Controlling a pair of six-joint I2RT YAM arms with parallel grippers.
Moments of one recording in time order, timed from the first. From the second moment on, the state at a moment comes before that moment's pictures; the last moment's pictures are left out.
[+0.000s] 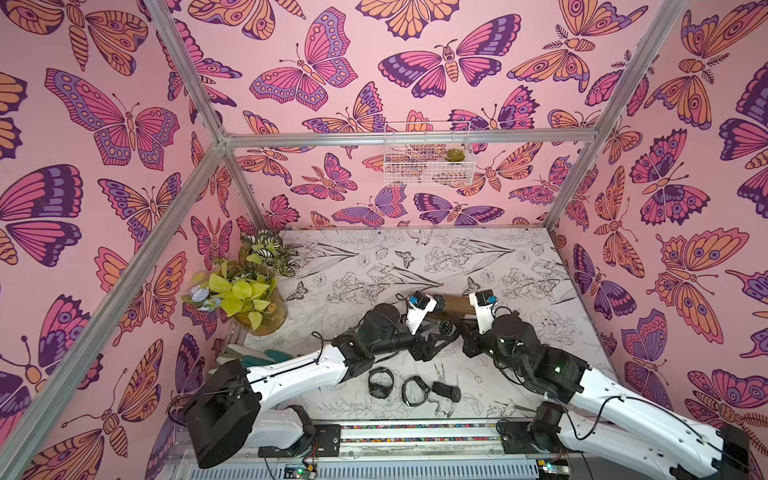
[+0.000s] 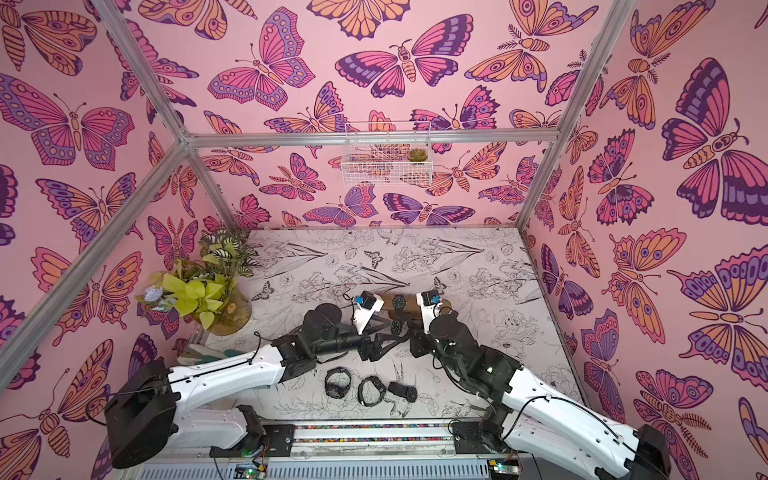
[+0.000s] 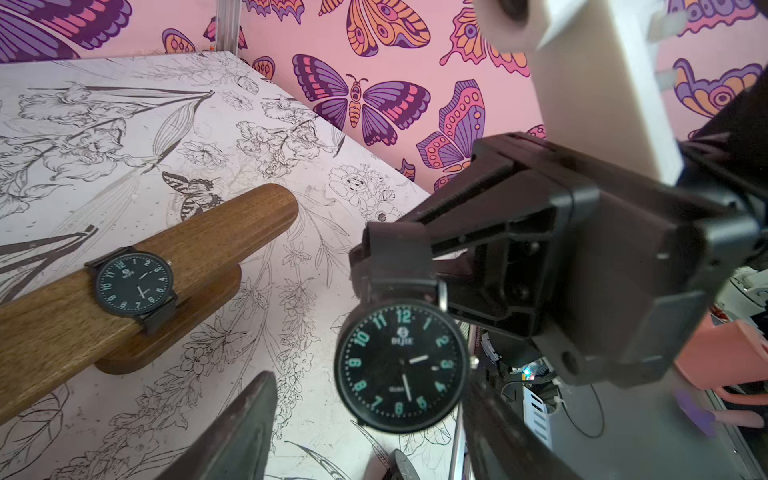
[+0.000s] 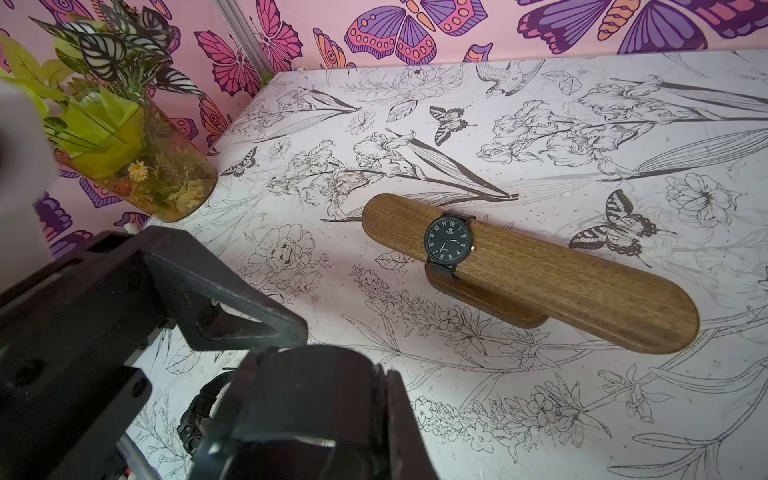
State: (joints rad) left arm -0.91 1.30 0.69 0.30 0.37 -0.32; right arm 0.88 0.82 0.63 -0.32 0.22 0.47
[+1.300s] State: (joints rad) left arm -0.91 1.33 0.77 0.15 0.40 -0.29; right arm 0.91 0.88 0.64 -0.32 0.24 0.44
